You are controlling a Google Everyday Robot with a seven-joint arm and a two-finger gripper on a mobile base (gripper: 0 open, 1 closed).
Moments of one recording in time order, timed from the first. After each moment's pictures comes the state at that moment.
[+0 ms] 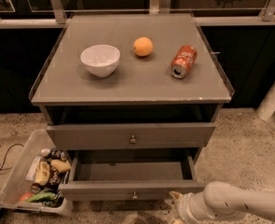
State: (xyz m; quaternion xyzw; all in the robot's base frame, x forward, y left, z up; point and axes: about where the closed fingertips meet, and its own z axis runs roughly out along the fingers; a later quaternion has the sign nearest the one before) arm 0.369 -0.140 0.387 -0.53 0.80 0.21 0.21
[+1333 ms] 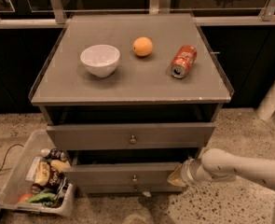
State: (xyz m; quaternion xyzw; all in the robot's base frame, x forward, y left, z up) arm 0.516 -0.184 0.395 -0.52 0.80 0.13 0.25
